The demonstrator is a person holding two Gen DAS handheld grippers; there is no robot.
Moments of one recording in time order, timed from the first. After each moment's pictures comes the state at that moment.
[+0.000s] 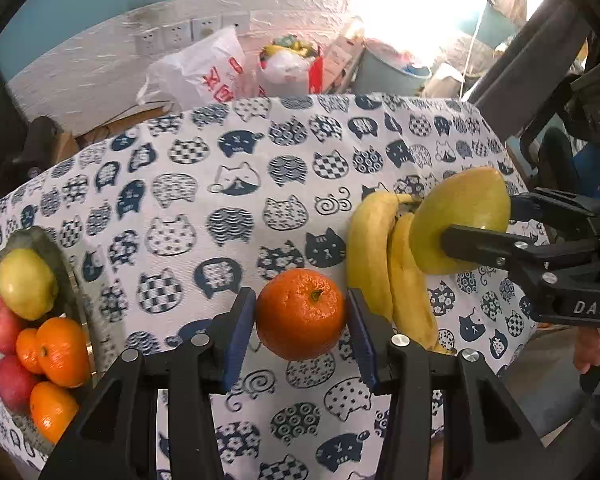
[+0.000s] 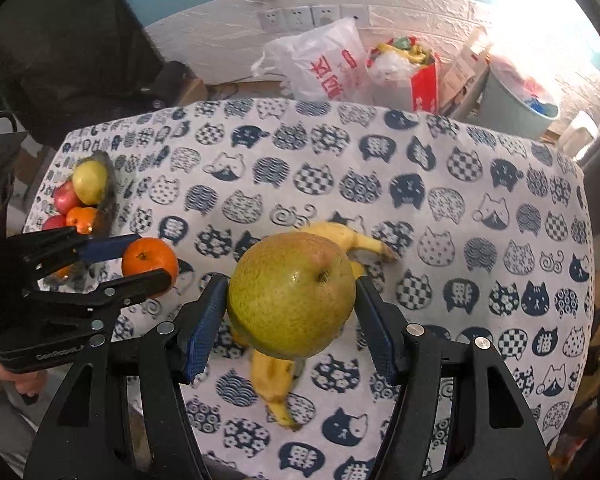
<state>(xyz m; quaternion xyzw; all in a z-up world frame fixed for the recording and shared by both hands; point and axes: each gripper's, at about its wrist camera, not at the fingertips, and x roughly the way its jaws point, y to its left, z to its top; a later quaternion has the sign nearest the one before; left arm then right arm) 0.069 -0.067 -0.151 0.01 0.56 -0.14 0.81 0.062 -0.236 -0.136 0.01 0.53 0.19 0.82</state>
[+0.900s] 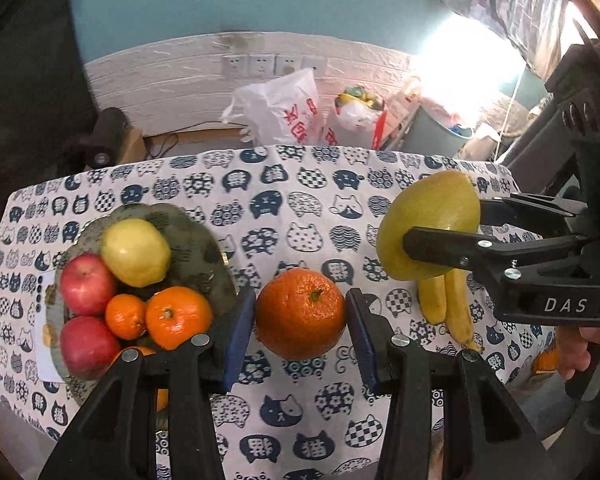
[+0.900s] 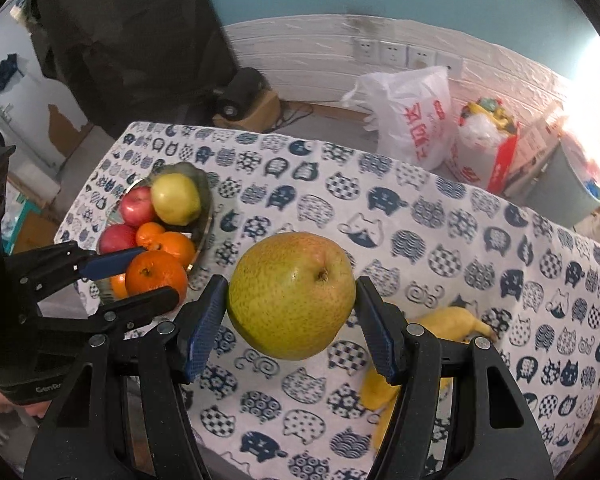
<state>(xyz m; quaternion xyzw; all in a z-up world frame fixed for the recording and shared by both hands) 0.033 0.038 -0.103 -0.03 0.51 -0.06 0.86 0.069 -0.111 -0.097 -0.03 0.49 0.29 0.82</state>
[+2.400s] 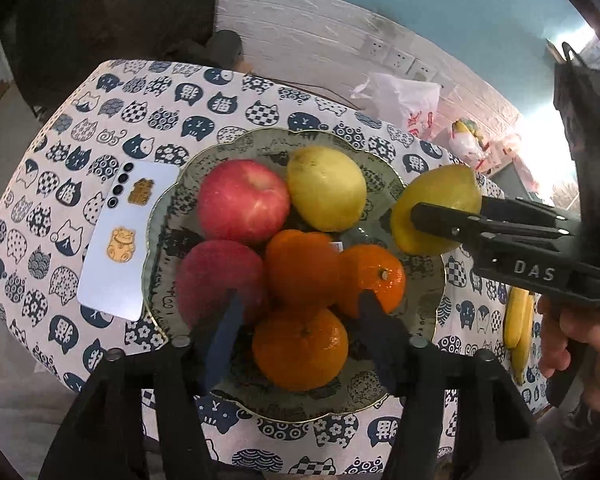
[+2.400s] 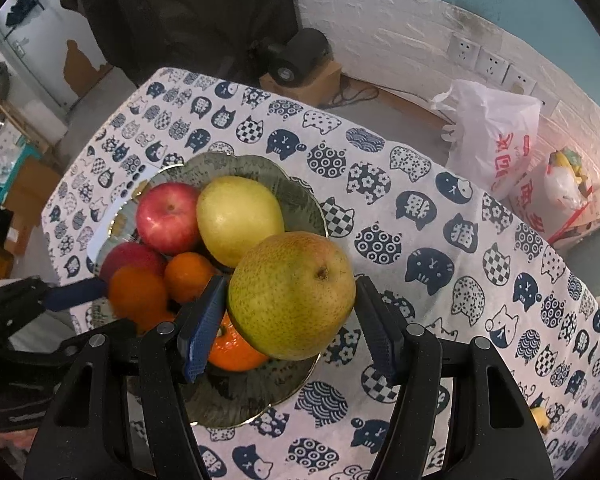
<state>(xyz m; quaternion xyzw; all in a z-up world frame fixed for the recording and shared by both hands) 0.002 0.203 -0.150 -0.18 0.54 0.08 0.82 0.110 0.065 -0.146 -0.12 0.52 0.33 0.78</state>
